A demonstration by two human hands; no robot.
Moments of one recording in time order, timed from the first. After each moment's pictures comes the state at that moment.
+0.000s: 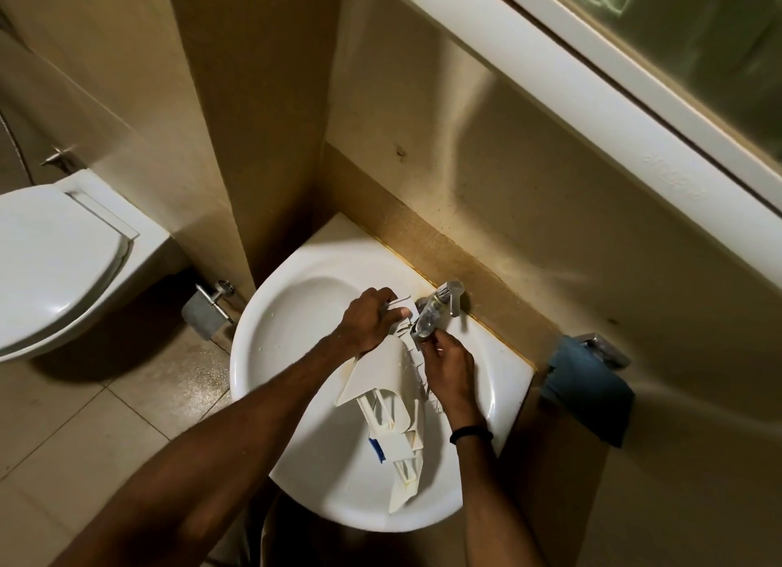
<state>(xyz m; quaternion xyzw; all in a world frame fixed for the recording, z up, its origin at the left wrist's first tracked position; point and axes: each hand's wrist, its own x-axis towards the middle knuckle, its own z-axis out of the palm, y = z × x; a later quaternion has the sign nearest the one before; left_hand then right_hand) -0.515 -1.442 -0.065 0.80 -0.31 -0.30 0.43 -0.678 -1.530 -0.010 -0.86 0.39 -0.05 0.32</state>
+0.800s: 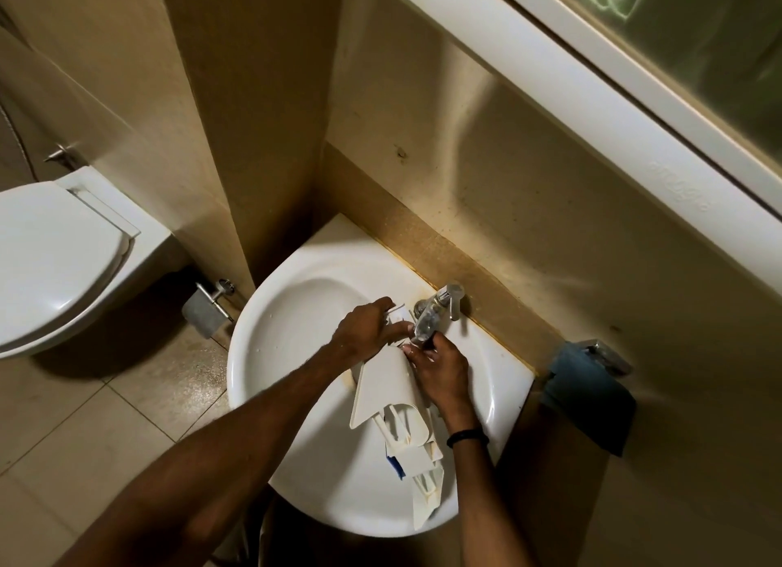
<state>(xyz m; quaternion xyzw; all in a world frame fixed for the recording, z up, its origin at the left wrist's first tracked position) -0.525 -1.430 -0.048 0.80 -0.31 -0.35 0.38 -0.675 -1.532 -0.016 -0.81 0.40 -0.04 0.42</state>
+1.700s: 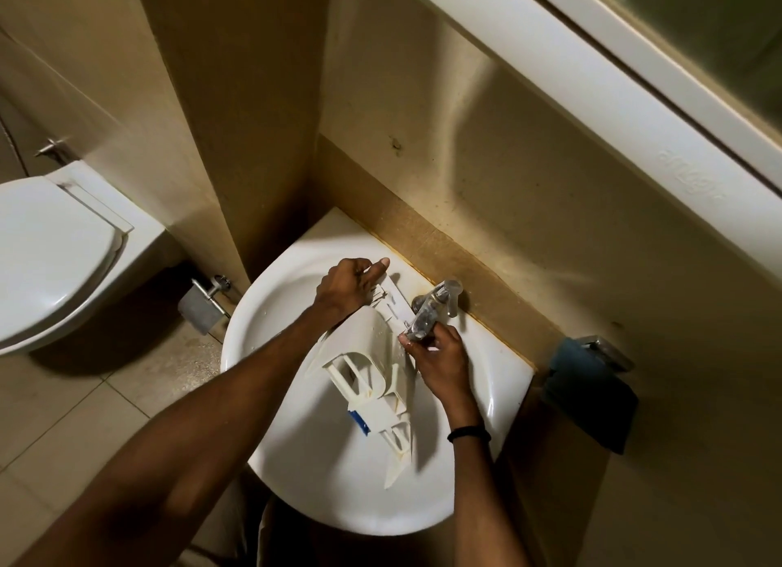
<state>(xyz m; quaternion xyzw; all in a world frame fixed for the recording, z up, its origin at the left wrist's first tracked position) -0.471 -1.438 -0.037 0.80 -0.18 -0.32 0.47 -0.669 -1.540 -0.019 -0.79 0.42 -0.06 0.45</state>
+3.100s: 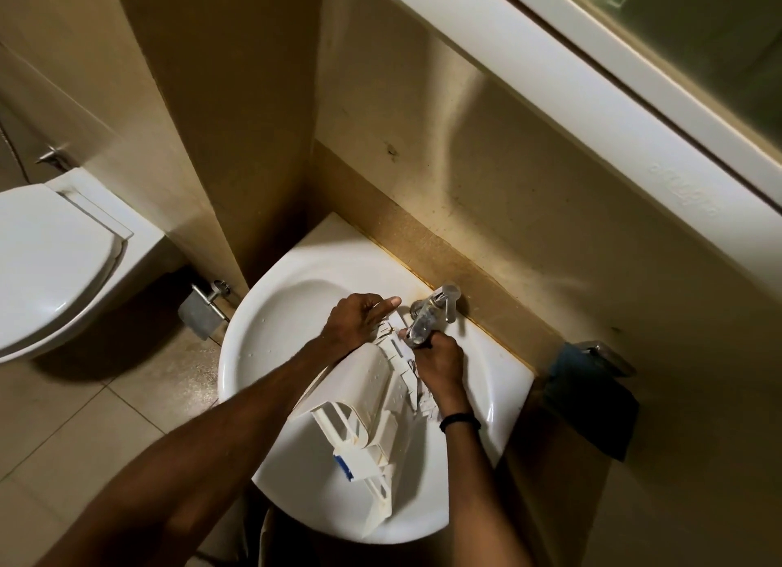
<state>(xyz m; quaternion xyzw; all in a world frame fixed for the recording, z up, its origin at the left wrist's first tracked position) -0.508 -1.432 -0.049 0.77 -0.23 -0.37 0.46 -0.649 -1.540 -0.015 -0.81 0.46 -0.01 0.36</state>
